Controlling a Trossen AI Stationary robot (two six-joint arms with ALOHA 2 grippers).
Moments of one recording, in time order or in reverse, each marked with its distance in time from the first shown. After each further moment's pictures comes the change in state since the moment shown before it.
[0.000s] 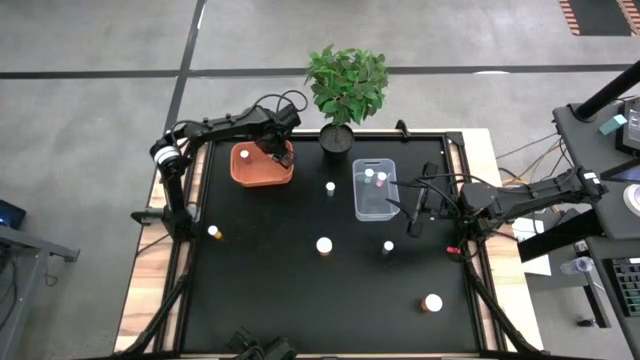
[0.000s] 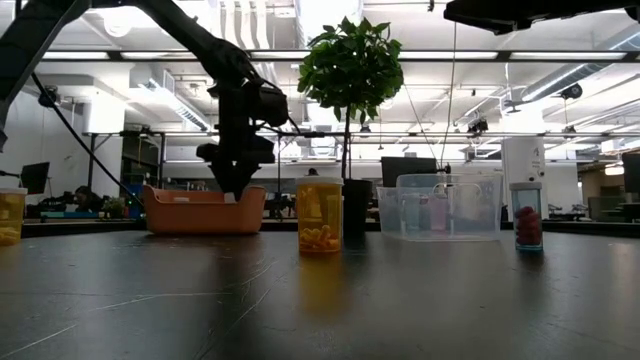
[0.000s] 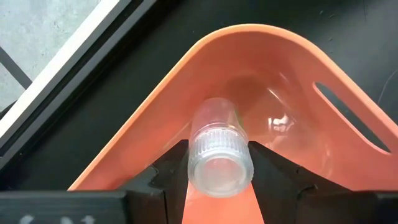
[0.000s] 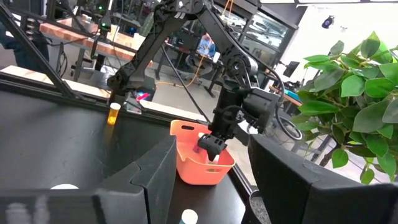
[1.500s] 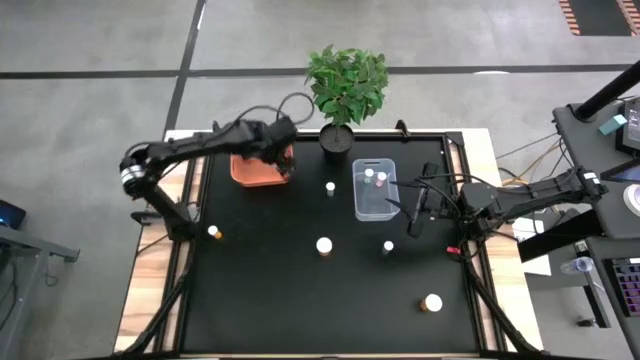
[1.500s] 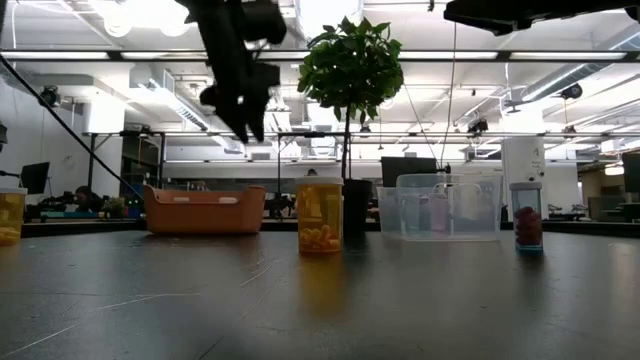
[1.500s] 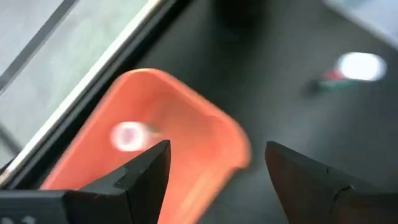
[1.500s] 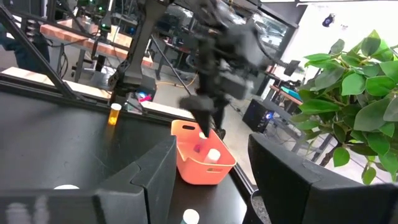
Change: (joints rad) left arm -0.278 -0.303 -0.062 0.035 -0.066 -0.072; right arm 0.000 0.000 0.000 -0.001 0.000 0.010
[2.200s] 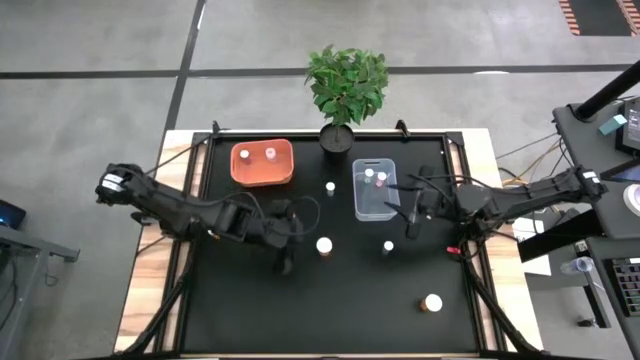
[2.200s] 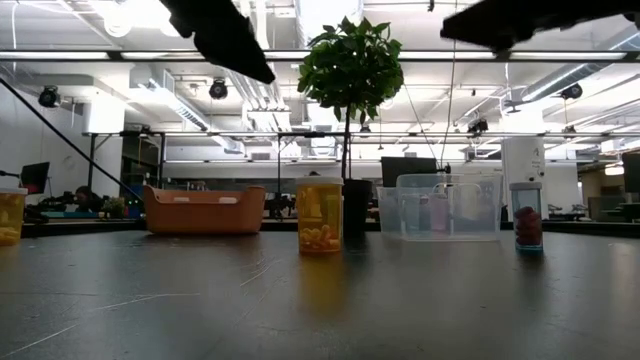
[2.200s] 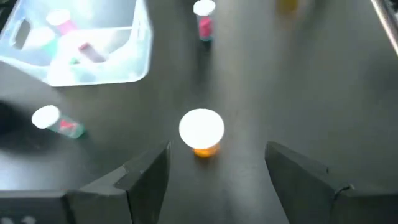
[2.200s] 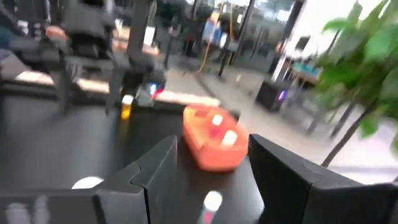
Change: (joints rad) left arm -0.690 -0.154 -0.291 0.473 -0.009 0.071; right arm 0.001 0.046 0.000 -0.055 -0.005 0.174
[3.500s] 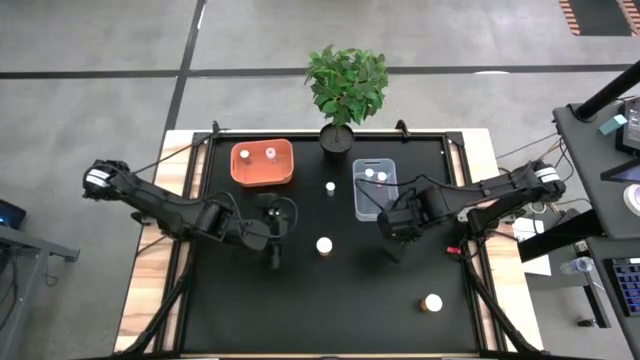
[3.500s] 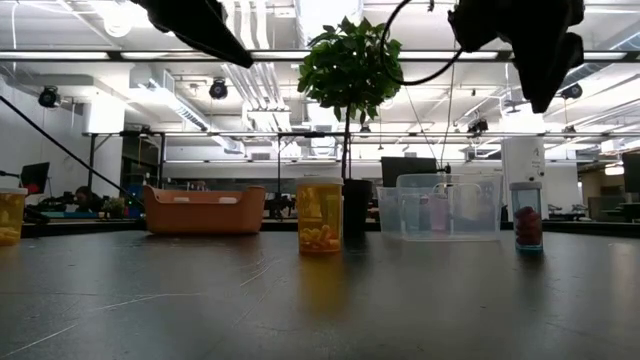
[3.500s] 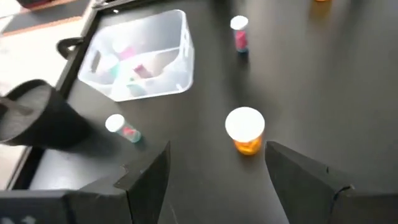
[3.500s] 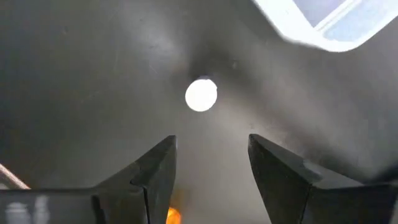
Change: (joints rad) left arm -0.048 -0.158 -0.110 0.019 -0.200 0.097; right arm 0.017 0.673 0.776 -1.447 -0.470 1.148
